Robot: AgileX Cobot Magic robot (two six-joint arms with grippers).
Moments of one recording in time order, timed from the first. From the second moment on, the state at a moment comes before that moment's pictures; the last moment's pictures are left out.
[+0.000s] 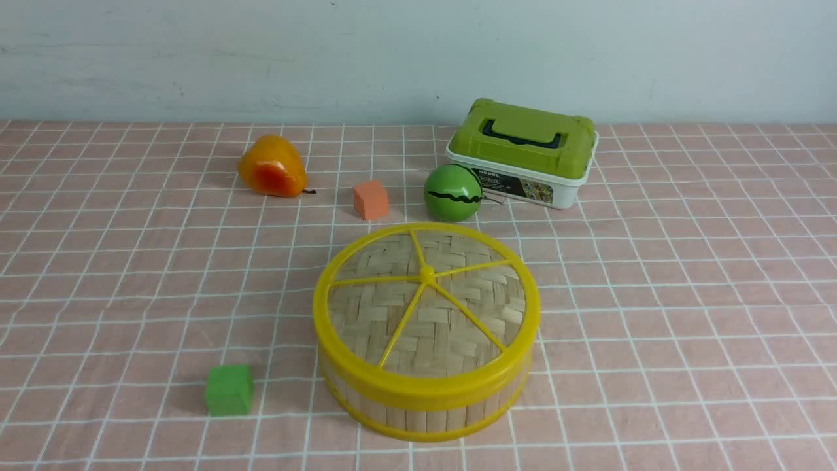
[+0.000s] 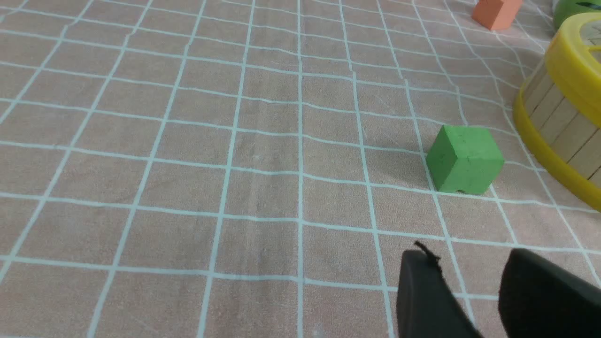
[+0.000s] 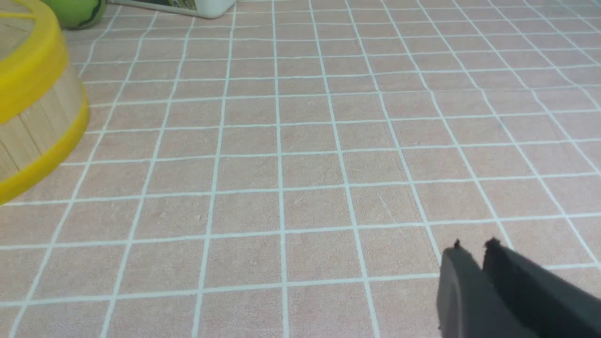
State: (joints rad) right arm -0.05 -0.01 0.02 0.03 0.38 0.05; left arm -0.04 -0.01 0.03 -0.03 0.38 -0.20
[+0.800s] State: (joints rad) right arm -0.05 -0.01 0.02 0.03 0.38 0.05; left arm -0.04 -0.01 0.03 -0.03 0.38 -0.20
